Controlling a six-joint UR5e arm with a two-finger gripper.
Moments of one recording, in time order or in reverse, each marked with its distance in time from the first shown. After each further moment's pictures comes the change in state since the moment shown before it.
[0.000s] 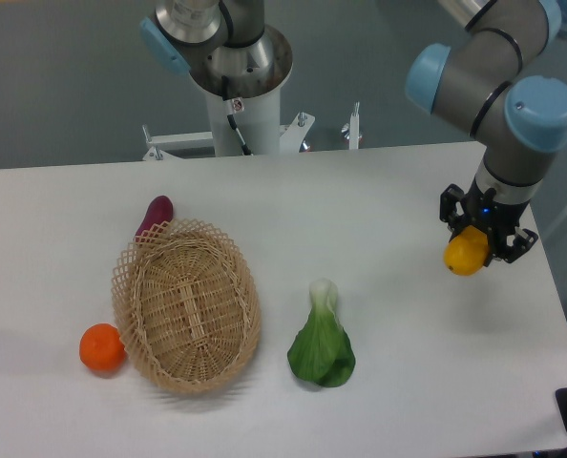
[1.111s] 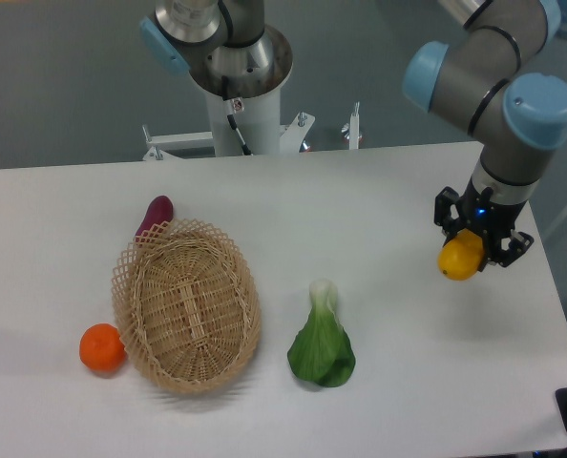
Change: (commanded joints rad) arm -0.054 0.015 -0.002 -0.002 -0.049 -0.077
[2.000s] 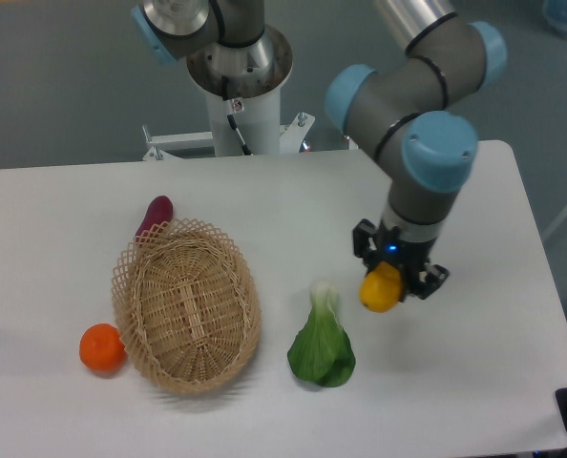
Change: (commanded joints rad) arm -0.213 0.072 -0.130 0.006 0.005 -0.227
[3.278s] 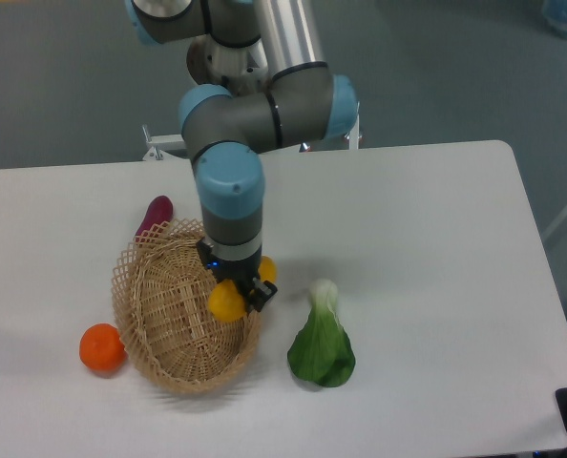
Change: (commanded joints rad) arm -0.327 -0.004 -0.143 0.189 0.034 -0.310
